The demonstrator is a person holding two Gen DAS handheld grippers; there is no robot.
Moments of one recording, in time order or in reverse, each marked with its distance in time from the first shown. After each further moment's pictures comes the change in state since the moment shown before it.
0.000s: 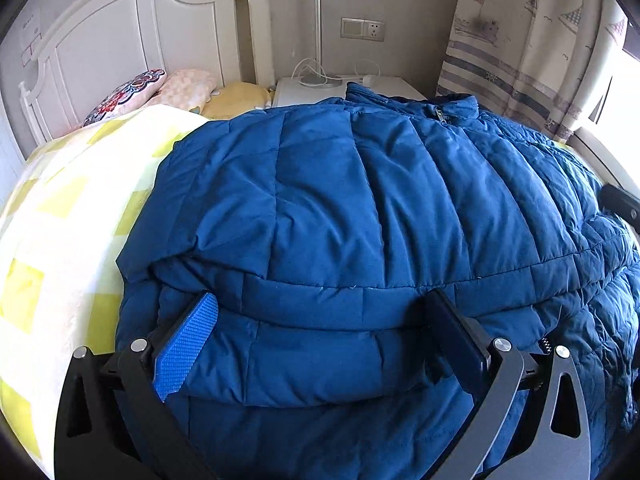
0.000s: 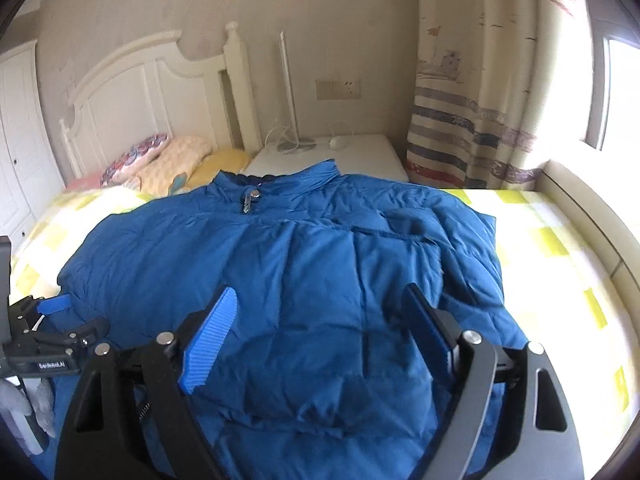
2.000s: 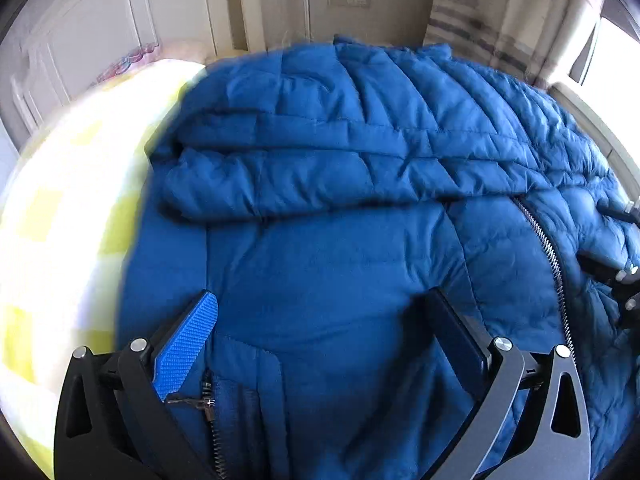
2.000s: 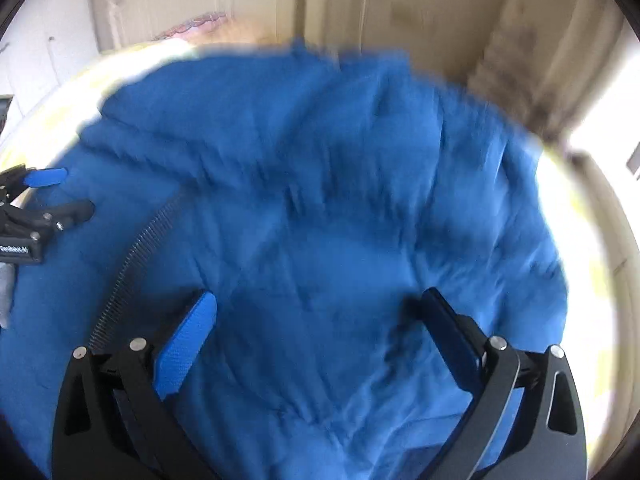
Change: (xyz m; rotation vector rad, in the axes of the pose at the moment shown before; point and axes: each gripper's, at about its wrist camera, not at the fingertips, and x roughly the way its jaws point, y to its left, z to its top) left arm -0.041 0.002 -0.065 0.011 0.101 -0.036; right arm -0.020 0.028 -0.079 -0.213 0.303 0.082
